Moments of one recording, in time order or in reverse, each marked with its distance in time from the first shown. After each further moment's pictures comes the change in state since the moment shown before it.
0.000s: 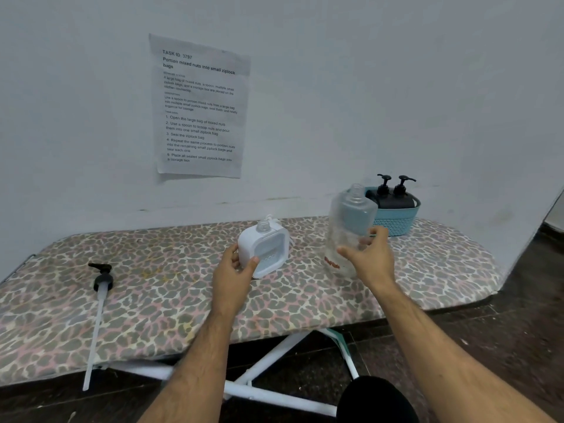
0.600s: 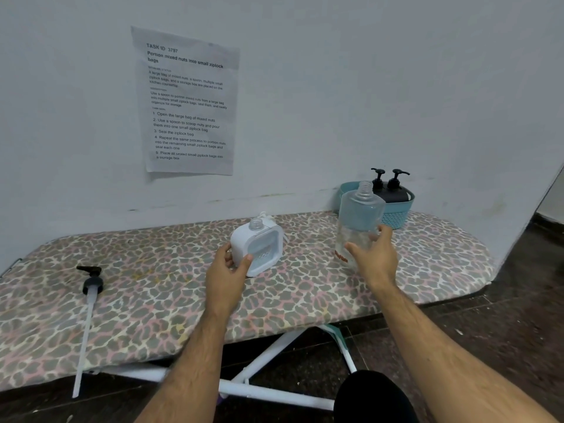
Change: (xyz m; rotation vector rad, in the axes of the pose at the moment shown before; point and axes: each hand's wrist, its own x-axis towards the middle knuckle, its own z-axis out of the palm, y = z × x) left_hand -0.001 0.000 0.001 0.042 0.000 0.011; right_hand 0.013 0.024 0.000 -0.060 0.156 0.021
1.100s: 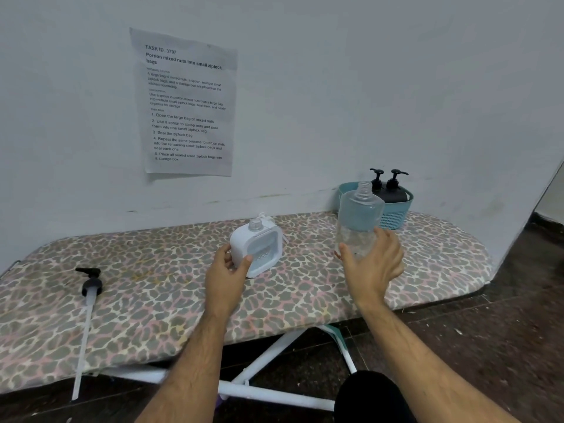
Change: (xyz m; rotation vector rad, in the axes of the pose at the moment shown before) left_hand -0.001 0.002 -0.001 0.024 -0.010 -0.002; right_hand -0.030 0.009 0.018 -0.179 0.264 -0.169
